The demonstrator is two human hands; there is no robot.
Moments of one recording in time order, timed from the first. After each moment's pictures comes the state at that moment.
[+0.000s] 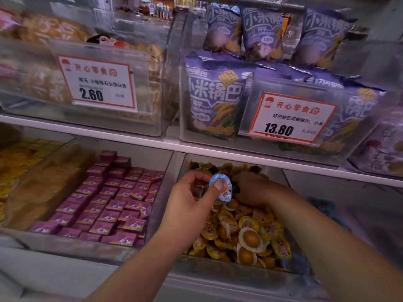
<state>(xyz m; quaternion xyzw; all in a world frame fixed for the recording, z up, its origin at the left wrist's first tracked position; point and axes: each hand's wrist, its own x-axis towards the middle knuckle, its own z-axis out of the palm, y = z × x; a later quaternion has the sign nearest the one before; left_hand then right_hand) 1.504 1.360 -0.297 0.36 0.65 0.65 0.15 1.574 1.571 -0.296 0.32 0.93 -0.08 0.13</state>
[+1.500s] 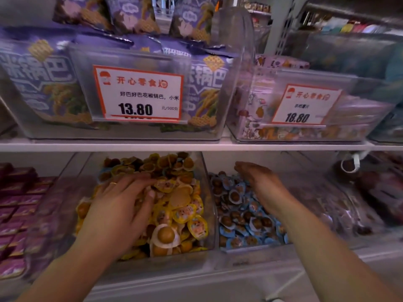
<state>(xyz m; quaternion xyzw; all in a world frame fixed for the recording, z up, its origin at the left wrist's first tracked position) 1.533 1.386 -0.304 0.58 0.75 0.30 -0.09 1.763 1.607 -0.304 0.45 0.61 -0.56 -0.34</state>
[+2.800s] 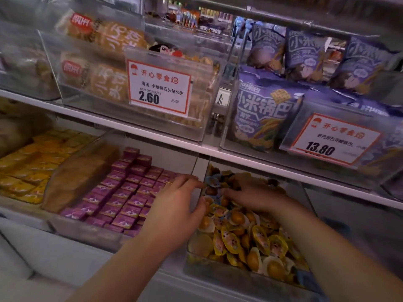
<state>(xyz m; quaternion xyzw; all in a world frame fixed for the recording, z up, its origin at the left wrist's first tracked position) 1.453 1.313 -0.305 0.47 0.78 0.40 -0.05 1.546 1.520 -0.278 0.30 0.94 -0.16 0.04</state>
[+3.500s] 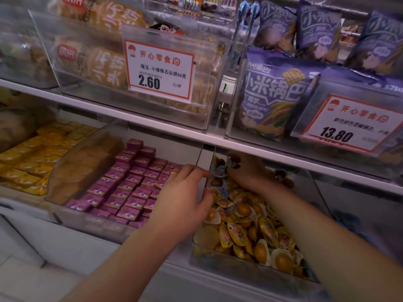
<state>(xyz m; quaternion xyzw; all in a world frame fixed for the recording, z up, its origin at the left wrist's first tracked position) 1.452 1.318 -0.310 0.47 0.79 0.39 -0.05 1.506 1.534 -0.300 0.35 0.91 -0.19 -0.12</state>
